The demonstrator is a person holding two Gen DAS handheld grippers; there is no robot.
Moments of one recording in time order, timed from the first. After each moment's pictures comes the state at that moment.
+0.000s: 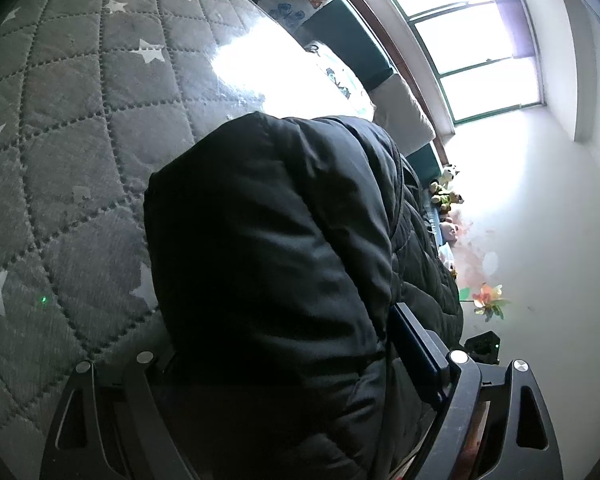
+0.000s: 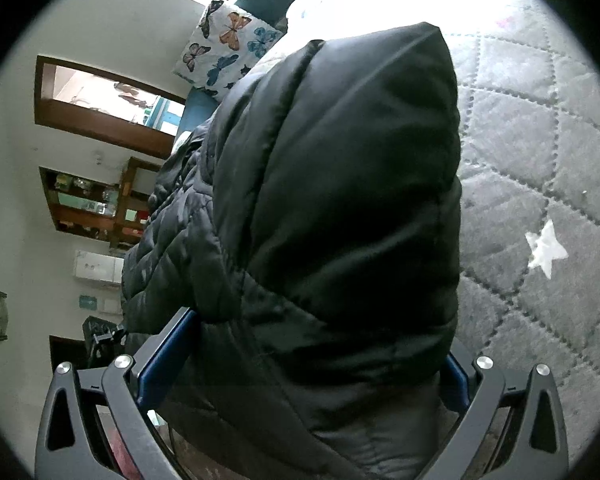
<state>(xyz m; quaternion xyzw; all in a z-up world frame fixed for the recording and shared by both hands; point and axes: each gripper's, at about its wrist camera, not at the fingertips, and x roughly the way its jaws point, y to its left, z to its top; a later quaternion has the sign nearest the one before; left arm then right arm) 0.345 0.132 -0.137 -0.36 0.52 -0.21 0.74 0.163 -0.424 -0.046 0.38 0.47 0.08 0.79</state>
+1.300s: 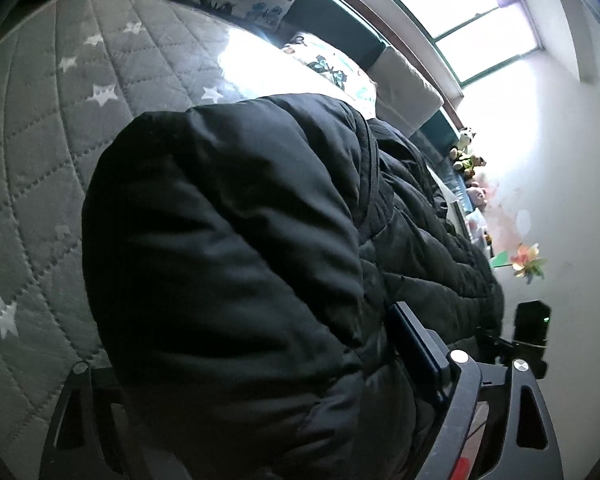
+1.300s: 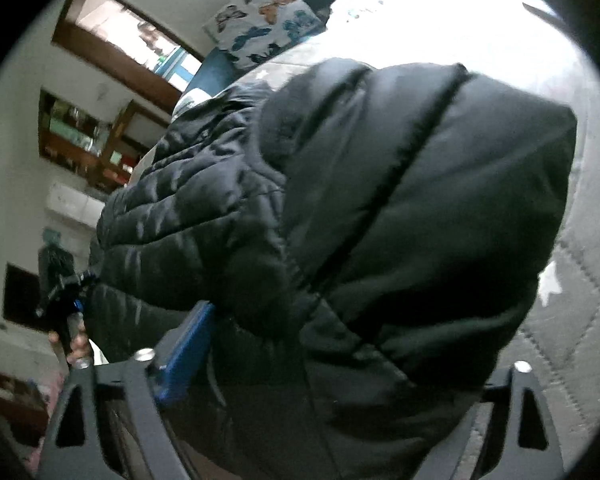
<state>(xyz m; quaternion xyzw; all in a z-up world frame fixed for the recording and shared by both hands) 0.372 0.072 -0.103 -0.25 0.54 -0.21 0.78 0.169 -0.389 -0.016 0.23 0.50 0.10 0.83</state>
